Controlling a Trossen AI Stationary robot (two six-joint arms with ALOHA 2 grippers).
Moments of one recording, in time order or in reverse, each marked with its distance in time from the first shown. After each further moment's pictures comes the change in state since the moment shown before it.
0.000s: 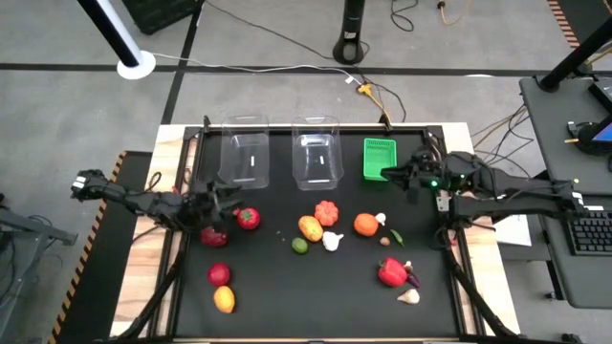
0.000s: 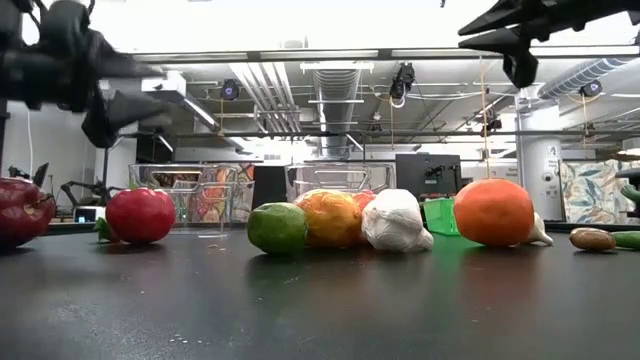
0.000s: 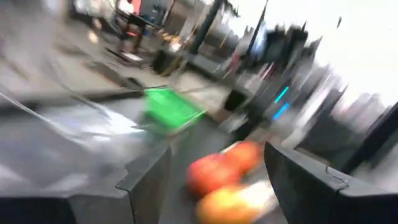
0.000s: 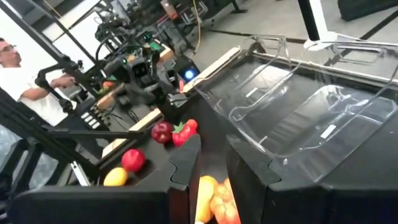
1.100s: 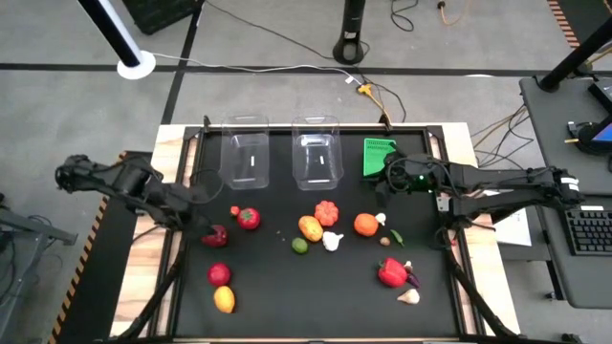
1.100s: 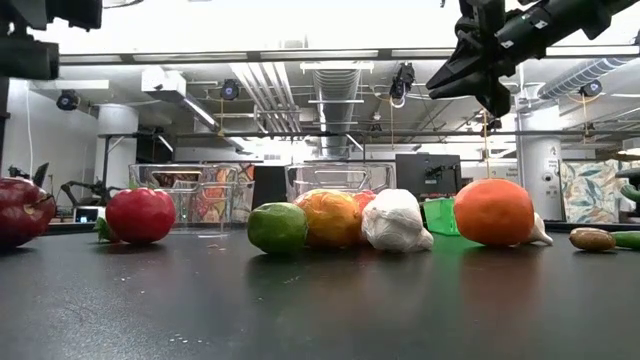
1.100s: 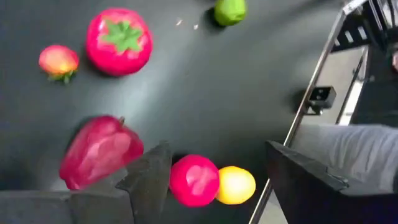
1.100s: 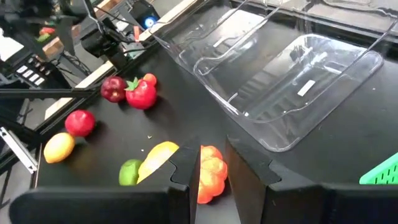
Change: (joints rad) left arm 0.000 0.450 0.847 -1.369 0.693 -0.528; right arm -0.001 0.275 0.042 0.008 0.023 -0.022
